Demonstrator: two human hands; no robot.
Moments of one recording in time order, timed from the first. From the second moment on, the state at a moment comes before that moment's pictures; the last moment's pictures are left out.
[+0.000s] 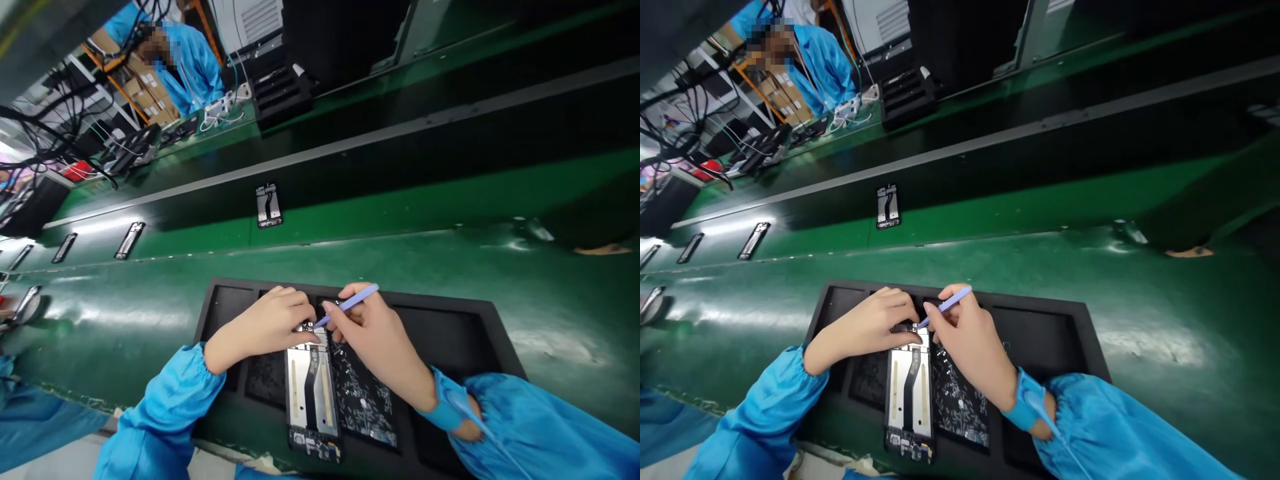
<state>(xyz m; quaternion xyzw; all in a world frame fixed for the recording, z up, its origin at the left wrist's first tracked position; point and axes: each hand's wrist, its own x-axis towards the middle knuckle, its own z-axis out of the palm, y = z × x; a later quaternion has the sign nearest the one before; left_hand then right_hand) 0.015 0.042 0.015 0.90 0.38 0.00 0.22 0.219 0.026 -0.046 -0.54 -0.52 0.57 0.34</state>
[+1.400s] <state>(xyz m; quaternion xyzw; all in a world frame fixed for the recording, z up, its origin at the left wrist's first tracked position) 0.009 0.041 -0.016 0.90 0.36 0.12 0.23 0.286 0.026 -0.031 -0.13 -0.96 0.03 0.23</state>
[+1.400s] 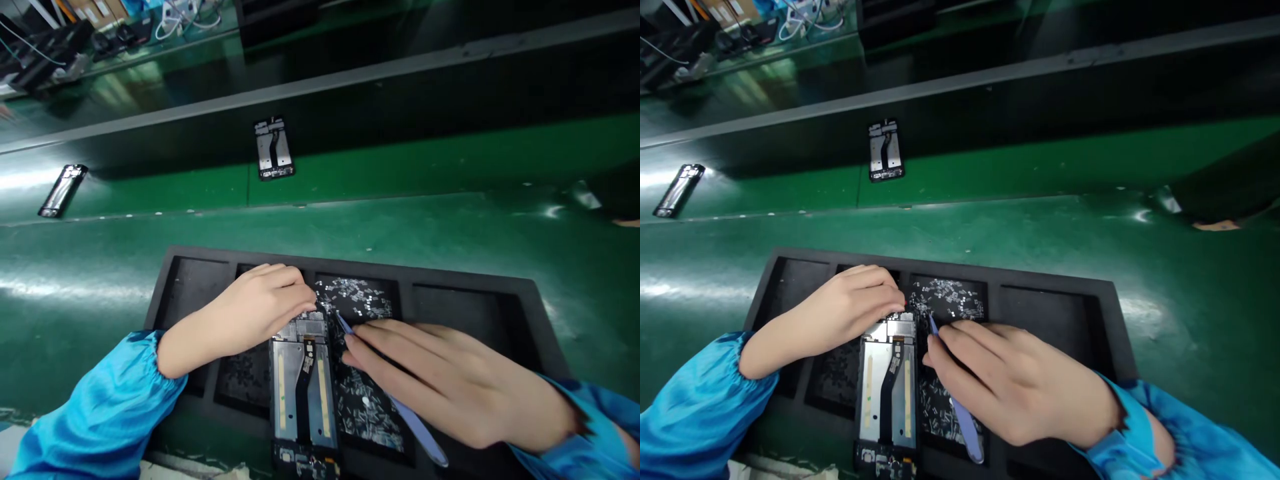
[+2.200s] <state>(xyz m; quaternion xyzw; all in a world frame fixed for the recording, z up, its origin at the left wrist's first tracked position) 0.062 -0.115 -0.028 0.87 0.49 0.05 0.03 0.282 0.017 -0.042 -0.13 -0.97 0.00 0.23</state>
